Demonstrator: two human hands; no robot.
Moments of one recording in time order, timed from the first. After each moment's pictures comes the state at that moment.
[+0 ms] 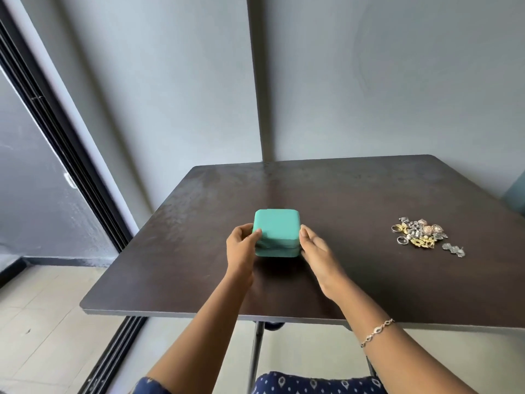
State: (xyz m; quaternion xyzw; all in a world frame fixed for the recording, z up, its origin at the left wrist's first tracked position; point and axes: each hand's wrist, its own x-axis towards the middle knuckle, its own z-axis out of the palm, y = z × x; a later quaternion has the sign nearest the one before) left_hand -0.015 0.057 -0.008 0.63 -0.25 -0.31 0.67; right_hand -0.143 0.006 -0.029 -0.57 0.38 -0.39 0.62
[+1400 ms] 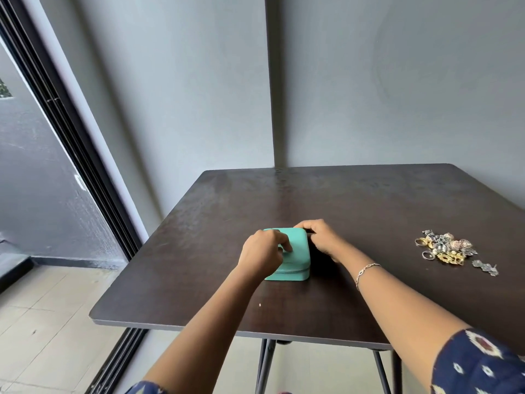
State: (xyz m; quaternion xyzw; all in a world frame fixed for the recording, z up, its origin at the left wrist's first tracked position) left_hand 0.004 0.053 0.022 0.76 -0.62 -0.06 0.21; right_hand -0.105 -0.072 -0.013 -0.77 0.39 -0.23 0.45
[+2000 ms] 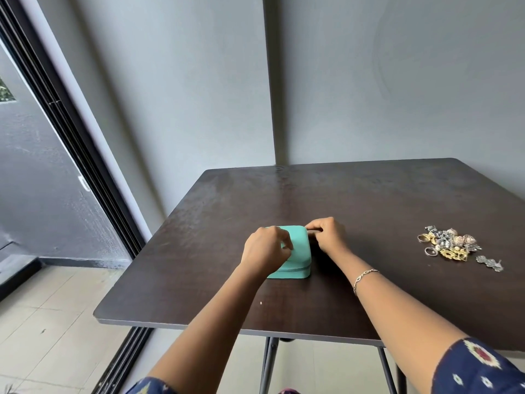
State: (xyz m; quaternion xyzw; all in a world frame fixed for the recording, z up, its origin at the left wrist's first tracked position) left_hand -0.001 0.051 0.026 0.77 -0.60 -0.06 0.20; right_hand -0.108 -0.069 -0.023 -0.75 0.49 -0.31 0.33
